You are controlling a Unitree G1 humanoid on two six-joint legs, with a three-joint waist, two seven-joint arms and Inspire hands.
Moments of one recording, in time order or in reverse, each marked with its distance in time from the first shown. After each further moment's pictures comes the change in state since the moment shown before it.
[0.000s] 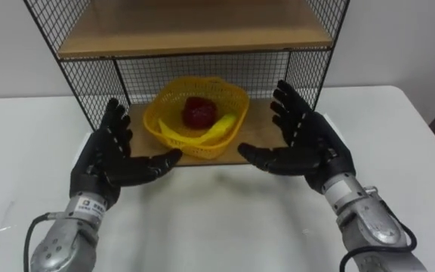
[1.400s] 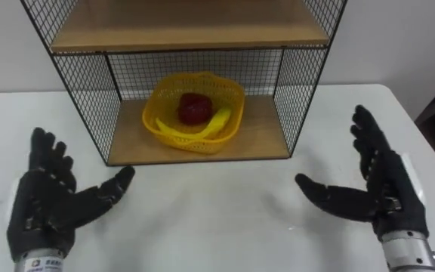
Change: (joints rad) left arm 0.291 -0.029 0.130 -0.145 -0.071 -0.294 0.285; right arm 0.357 0.027 -0.208 -0.185 -0.306 -0.261 -0.303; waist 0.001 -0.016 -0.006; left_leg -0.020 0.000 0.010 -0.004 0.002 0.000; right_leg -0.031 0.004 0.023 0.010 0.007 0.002
